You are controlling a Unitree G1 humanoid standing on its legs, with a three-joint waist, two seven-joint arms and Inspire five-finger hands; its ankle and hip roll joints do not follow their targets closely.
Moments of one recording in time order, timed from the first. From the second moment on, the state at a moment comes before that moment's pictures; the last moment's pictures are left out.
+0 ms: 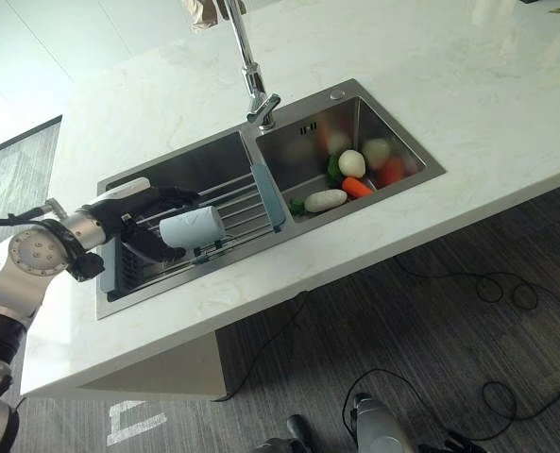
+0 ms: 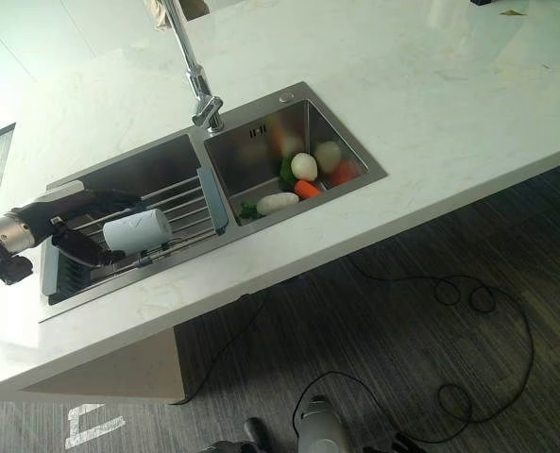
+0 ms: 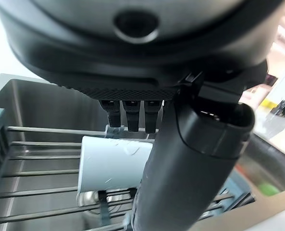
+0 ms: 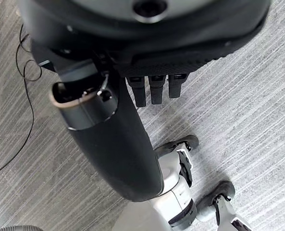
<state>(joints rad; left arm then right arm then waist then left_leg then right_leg) -0.58 1.16 -0.35 0.55 -0.08 -0.29 -0.42 0.15 -0.36 -0.05 1.17 0.44 -0.17 0.14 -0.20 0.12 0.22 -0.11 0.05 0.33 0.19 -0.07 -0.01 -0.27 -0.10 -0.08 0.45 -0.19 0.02</state>
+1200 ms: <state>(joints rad) -0.57 1.16 -0.35 0.56 0.03 -0.27 -0.27 0.16 -0.37 -0.05 1.09 0.44 -0.17 0.14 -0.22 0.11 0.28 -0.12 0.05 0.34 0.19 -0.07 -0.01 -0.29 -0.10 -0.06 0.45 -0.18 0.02</state>
